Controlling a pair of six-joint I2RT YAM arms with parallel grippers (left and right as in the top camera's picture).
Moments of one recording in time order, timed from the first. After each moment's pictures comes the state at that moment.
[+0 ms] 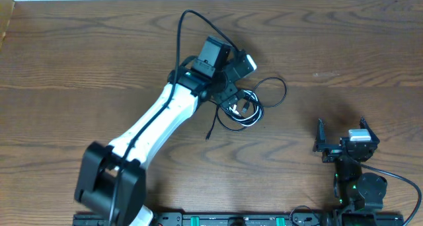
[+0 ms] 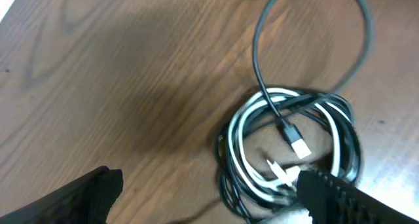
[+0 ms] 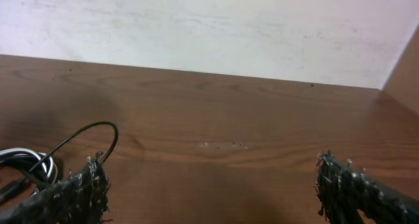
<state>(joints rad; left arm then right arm) -0.52 1.73 1.31 -0.52 0.15 0.51 -0.04 0.01 0.01 -0.07 -0.04 -0.09</state>
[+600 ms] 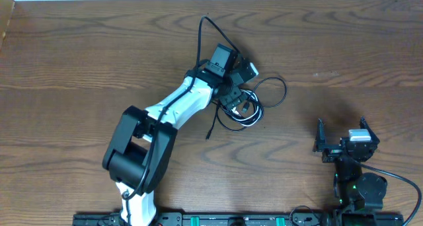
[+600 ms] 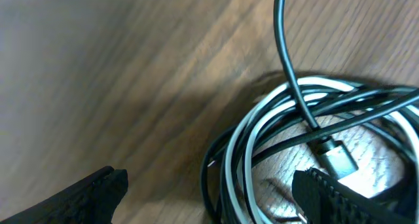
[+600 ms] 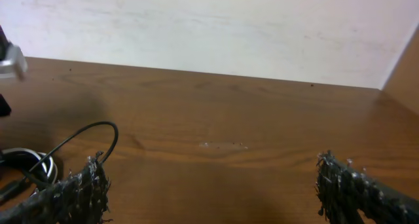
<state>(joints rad) -0.52 1.98 1.31 -0.39 0.15 0.51 -0.04 0.01 0.01 -0.07 -0.04 -0.09</state>
